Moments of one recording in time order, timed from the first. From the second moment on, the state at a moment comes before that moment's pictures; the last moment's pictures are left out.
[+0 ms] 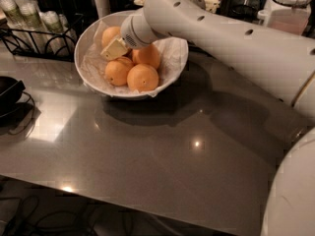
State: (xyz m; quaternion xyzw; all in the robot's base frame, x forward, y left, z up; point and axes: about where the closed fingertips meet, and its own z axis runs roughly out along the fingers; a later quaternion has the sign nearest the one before) arm 0.734 0.095 0.908 -0.47 0.74 0.10 0.47
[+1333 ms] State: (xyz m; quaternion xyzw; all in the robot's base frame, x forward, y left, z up) arm 0.734 0.095 0.908 -0.47 0.74 0.10 0.47
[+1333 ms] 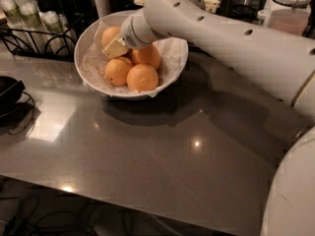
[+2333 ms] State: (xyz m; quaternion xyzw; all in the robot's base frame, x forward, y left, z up) arm 0.713 0.084 0.957 -0.46 0.71 0.13 0.52
